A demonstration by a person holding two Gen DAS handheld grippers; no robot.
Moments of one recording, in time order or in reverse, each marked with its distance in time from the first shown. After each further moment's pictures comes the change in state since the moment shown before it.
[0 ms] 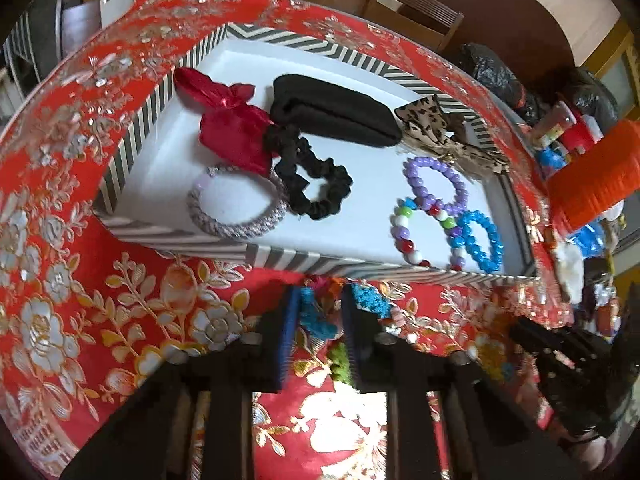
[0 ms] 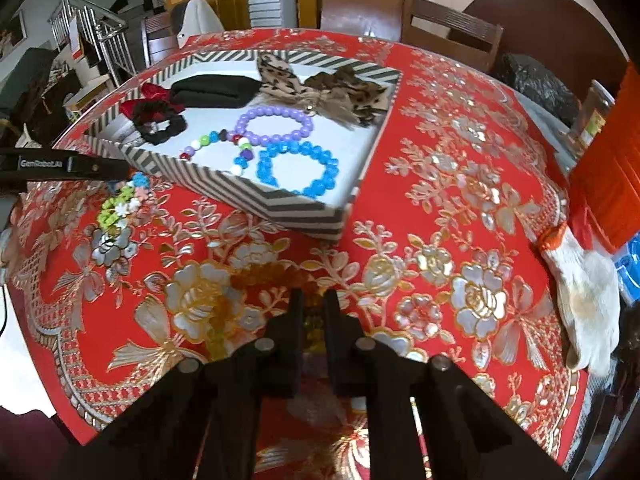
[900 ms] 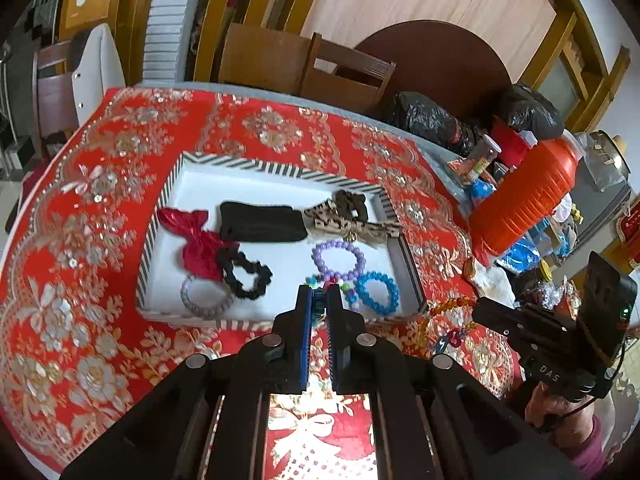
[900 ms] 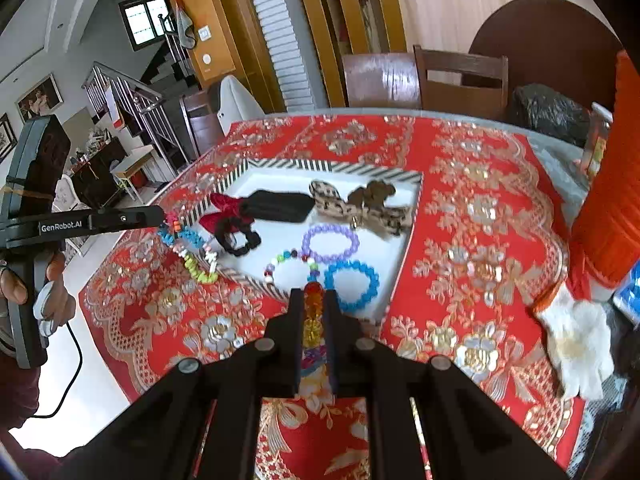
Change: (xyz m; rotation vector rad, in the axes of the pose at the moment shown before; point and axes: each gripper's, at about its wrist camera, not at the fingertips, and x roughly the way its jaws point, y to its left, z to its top) left arm -0.115 -0.048 0.027 0.137 -0.207 -0.097; right arm -0.097 -0.003 0.047 0.082 -0.236 0.189
